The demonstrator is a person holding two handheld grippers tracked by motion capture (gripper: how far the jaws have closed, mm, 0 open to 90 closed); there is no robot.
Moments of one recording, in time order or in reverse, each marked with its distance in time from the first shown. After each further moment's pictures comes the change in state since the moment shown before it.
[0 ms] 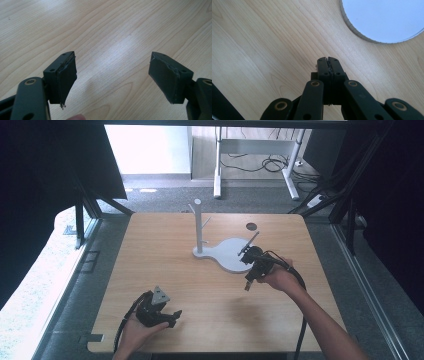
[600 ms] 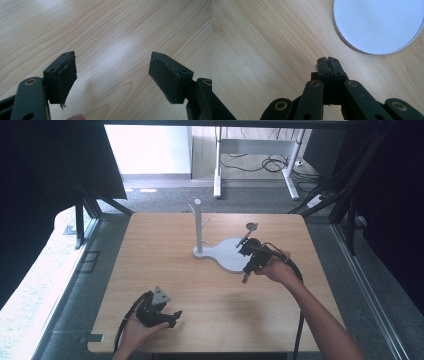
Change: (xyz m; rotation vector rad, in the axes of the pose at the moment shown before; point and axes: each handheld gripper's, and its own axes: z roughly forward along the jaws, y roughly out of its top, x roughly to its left) left arm -0.001 0.000 0.001 0.006 -0.001 0.001; right arm -0.013 0.017 -0.005 -0.024 0.003 -0.001
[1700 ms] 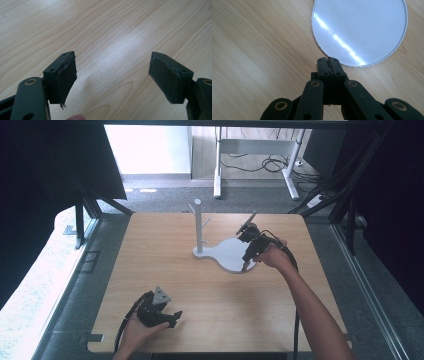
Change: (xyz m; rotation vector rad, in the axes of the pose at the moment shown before) left arm 0.001 -0.001 0.004 0.008 -0.003 -0.004; right arm -0.037 0.027 0.011 0.013 0.001 0.079
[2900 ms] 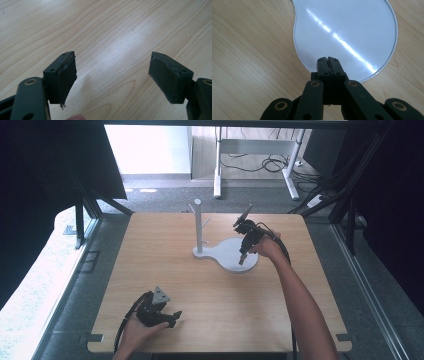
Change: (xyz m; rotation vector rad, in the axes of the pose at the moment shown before) left arm 0.003 -0.002 0.002 0.007 -0.004 -0.010; right arm -0.029 0.030 0.025 0.028 -0.001 0.046
